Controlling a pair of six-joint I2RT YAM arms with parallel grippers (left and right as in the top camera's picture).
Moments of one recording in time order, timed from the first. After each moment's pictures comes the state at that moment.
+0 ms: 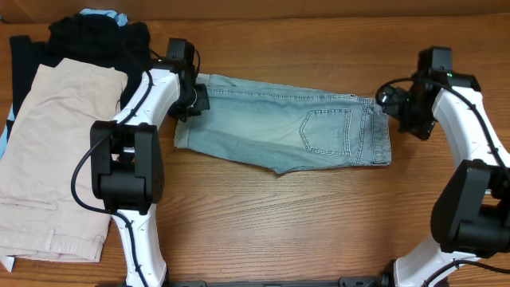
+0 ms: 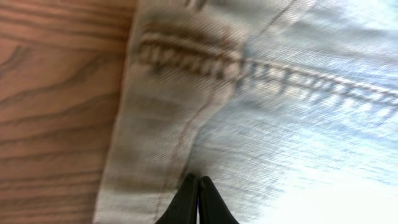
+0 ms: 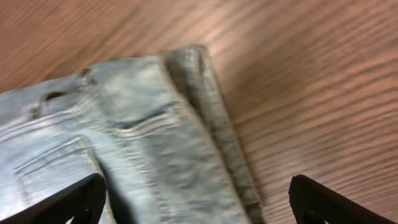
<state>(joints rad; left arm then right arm) -0.12 2.21 1.69 -0.84 0.07 -0.28 -0.16 1.86 1.41 -0.90 -0.08 0.38</state>
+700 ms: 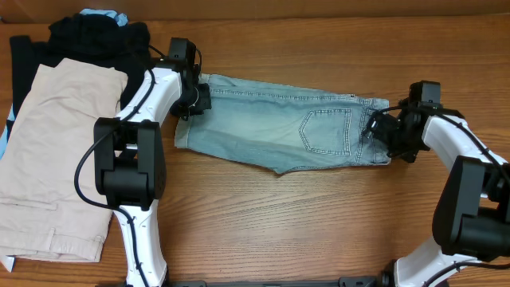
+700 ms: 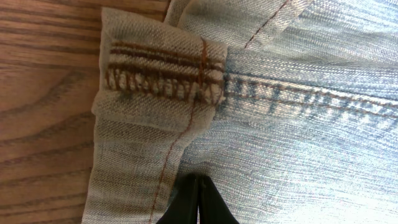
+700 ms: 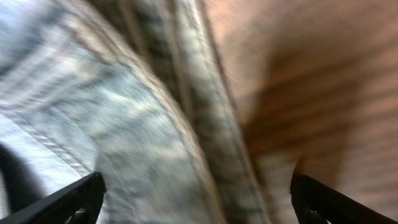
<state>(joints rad) -0.12 2.26 1.72 -0.85 0.08 -0.25 -0.18 1.84 1.10 -0.58 -0.21 0.34</state>
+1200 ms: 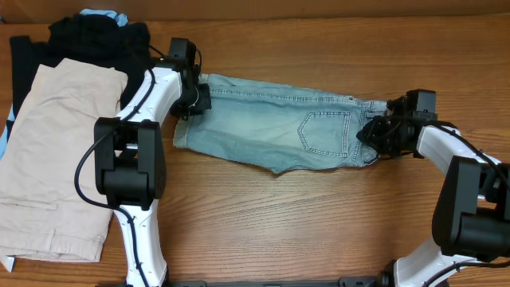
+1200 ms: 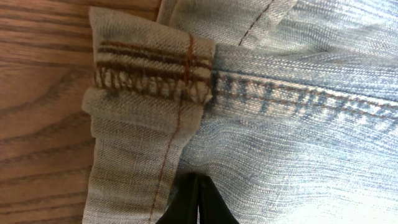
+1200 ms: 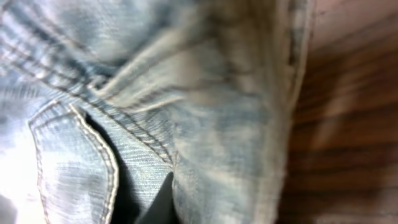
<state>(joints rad) -0.12 2.26 1.73 -0.86 0.08 -0.25 -0.17 1.84 1.00 -0.40 -0.43 0.36</state>
